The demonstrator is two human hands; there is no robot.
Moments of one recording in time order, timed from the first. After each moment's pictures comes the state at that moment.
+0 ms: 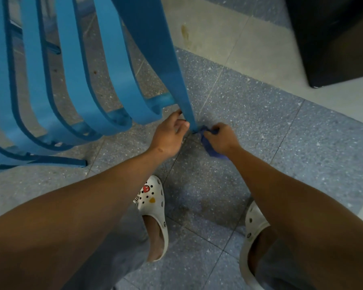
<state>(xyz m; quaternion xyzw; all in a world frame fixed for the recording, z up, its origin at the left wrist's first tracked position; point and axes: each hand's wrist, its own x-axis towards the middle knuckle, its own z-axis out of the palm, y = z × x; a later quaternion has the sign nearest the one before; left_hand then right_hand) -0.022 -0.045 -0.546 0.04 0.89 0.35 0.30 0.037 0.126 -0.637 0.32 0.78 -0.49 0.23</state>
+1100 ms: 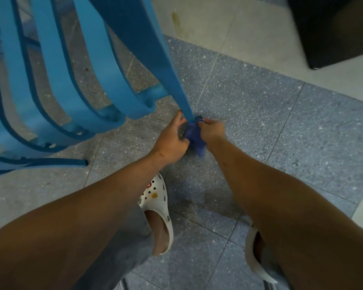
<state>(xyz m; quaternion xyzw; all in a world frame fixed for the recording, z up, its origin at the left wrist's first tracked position) 0.004 -0.047 -0.544 0.05 0.85 0.35 0.40 0.024 0.086 -0.640 0.47 0.62 -0.59 0.21</state>
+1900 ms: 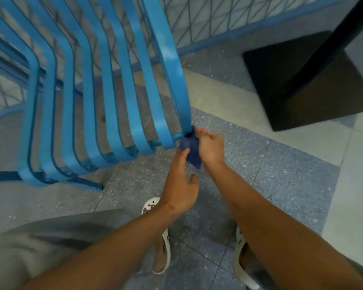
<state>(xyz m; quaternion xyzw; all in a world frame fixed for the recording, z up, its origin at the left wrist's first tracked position) 0.082 -0.041 -0.360 0.04 0.86 0.44 0.25 0.022 0.078 -0.399 0.39 0.60 -0.70 -0.03</state>
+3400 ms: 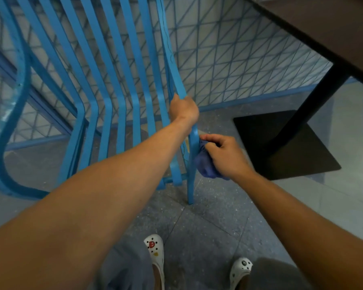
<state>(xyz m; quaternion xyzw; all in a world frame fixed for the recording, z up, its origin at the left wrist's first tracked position) -0.123 0.032 -0.193 -0.13 0.77 0.62 0.05 0.031 0.103 -0.197 0.14 0.81 -0.56 -0.04</state>
